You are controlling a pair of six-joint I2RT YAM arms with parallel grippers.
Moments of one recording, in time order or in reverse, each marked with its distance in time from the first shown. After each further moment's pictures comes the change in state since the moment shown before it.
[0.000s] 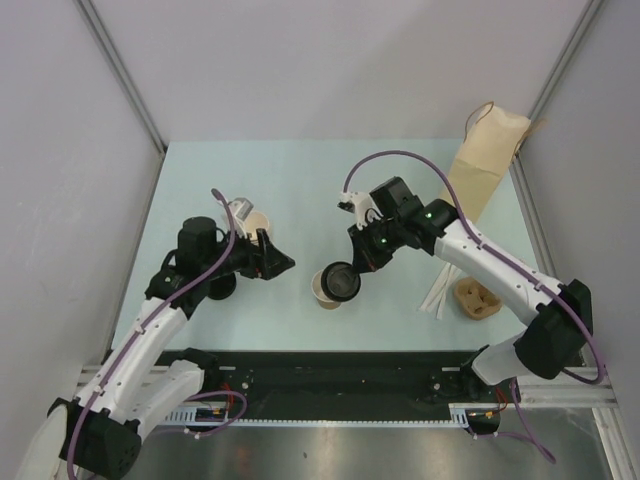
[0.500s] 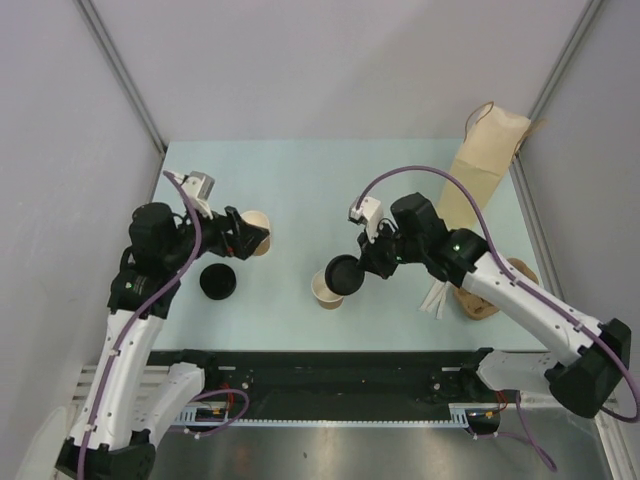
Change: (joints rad) left arm 0.155 -0.059 0.278 -0.147 -0.051 0.184; right arm 0.064 -0.268 -0.194 0.247 0.124 -0.212
